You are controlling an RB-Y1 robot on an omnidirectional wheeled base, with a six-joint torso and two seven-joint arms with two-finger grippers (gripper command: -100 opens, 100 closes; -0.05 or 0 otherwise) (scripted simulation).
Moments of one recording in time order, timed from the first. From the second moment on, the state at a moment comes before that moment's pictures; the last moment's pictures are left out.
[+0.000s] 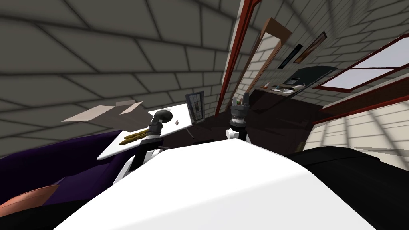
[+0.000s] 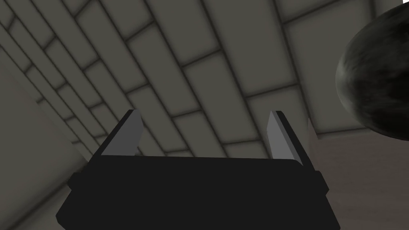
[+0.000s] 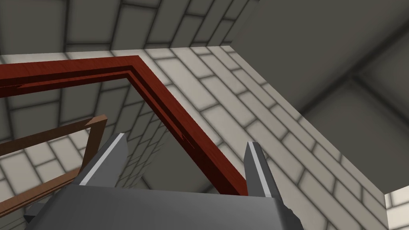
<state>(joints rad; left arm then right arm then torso) 0.62 0.33 0.17 -2.20 0.10 -0.24 -0.18 0.45 -0.01 0.02 -2.31 0.05 -0.63 0.06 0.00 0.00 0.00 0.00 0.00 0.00</state>
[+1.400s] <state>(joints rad) 0.69 0.71 0.23 -2.01 0.21 0.07 -0.20 0.45 -0.01 0.02 -2.31 0.05 -0.63 0.06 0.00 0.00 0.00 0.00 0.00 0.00</state>
